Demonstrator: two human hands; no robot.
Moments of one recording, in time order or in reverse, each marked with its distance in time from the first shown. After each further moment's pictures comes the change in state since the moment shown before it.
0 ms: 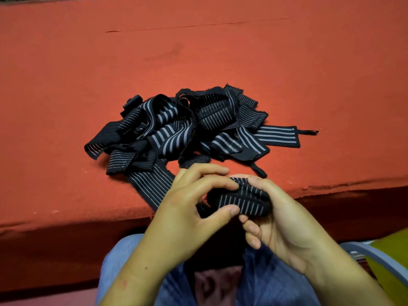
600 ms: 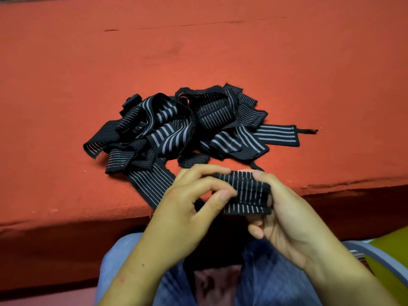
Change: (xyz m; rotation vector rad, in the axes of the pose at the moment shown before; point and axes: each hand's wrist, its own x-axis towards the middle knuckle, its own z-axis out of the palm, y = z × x) left_hand 0.000 0.001 0.000 -0.046 -0.022 -0.062; right_hand 0.004 0.002 -0.006 -0.006 0.079 -0.071
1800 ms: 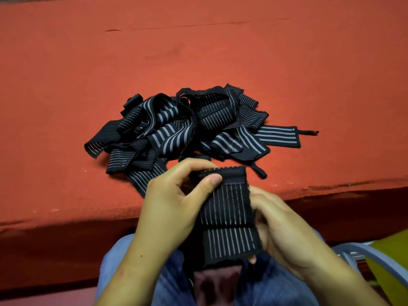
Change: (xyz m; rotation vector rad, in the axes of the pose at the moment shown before) left_hand 0.008 0.002 -0.005 -0.123 0.247 -0.104; right_hand -0.006 0.012 -0.001 -0.180 -0.236 -0.043
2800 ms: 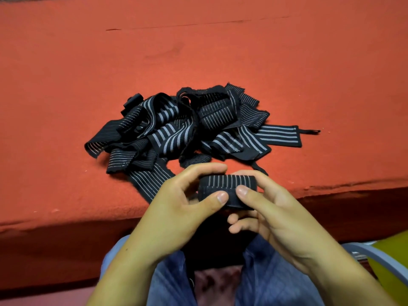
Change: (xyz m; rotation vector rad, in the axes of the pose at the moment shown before) left_hand -0.004 -0.003 -0.006 -0.318 -0.288 -0.260; right_hand 0.004 -0.004 -0.004 0.047 0.059 -0.064
